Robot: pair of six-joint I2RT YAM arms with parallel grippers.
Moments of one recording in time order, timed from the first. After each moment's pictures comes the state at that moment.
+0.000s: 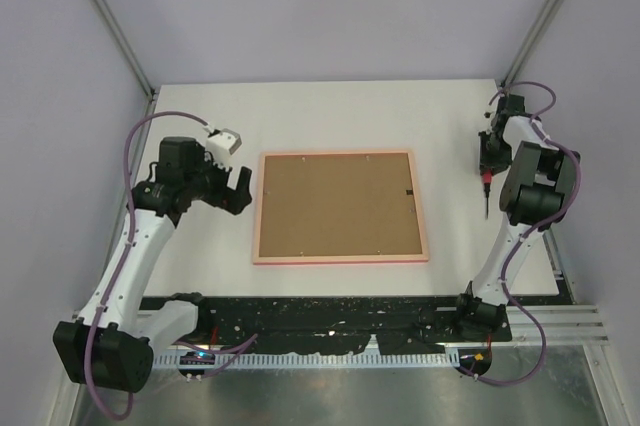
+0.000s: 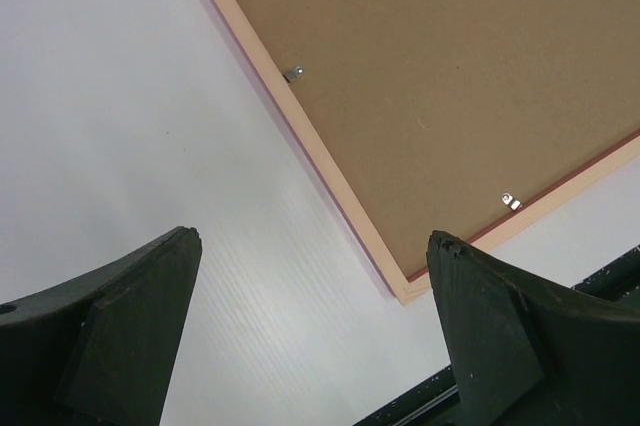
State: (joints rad) left arm -0.15 1.05 1.00 -0.73 0.33 0.22; right arm -0.28 2.08 1.54 -0.68 0.08 -0.16
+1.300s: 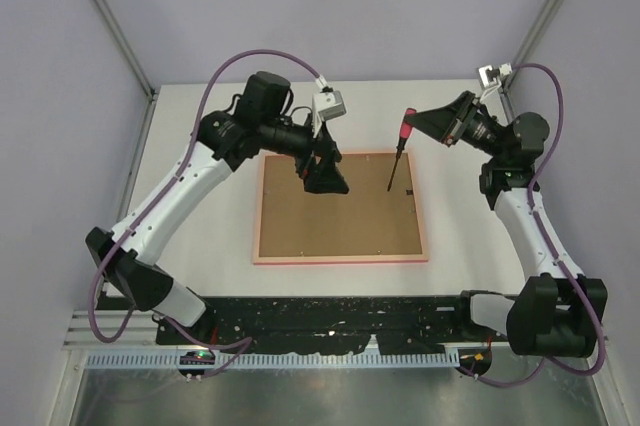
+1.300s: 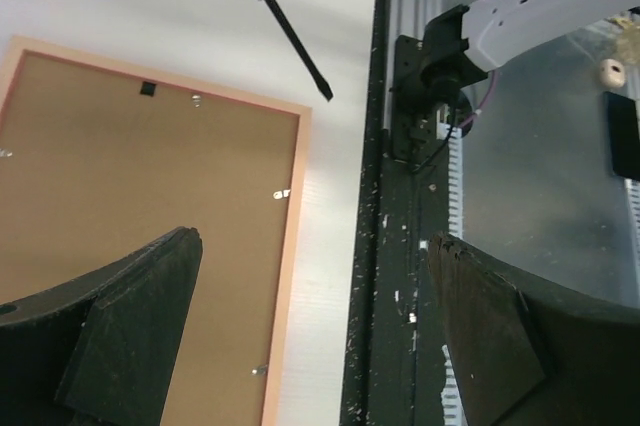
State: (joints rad) left arm -0.64 1.51 1.70 -0.81 0.83 0.19; right arm -0.08 1.20 0.90 0.63 -1.06 1.11
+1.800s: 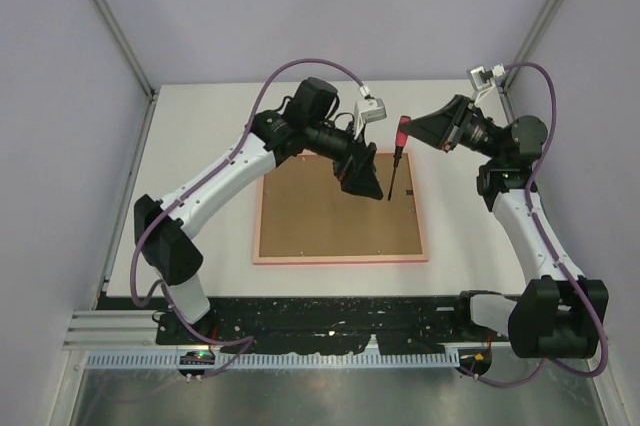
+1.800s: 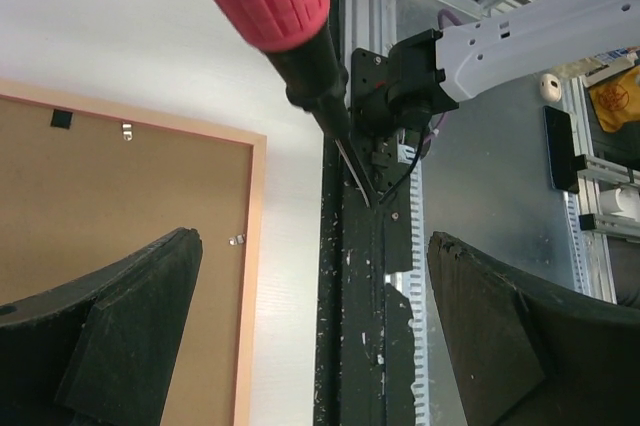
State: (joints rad) left arm -0.75 1.73 1.75 -0.67 0.90 0.02; right arm -0.03 1.18 0.90 0.71 -1.13 1.14
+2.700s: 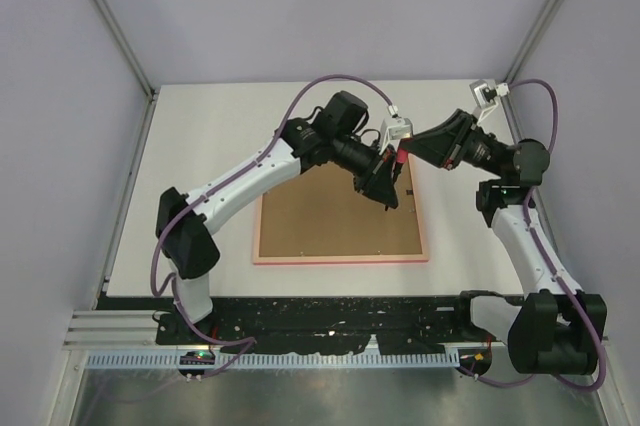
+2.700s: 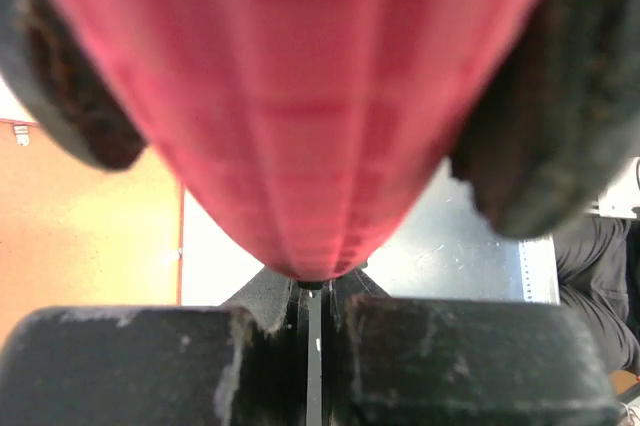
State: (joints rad) left arm -0.86 1.85 1.83 -0.68 0.92 -0.05; right arm -0.04 1.12 0.76 0.96 -1.18 1.22
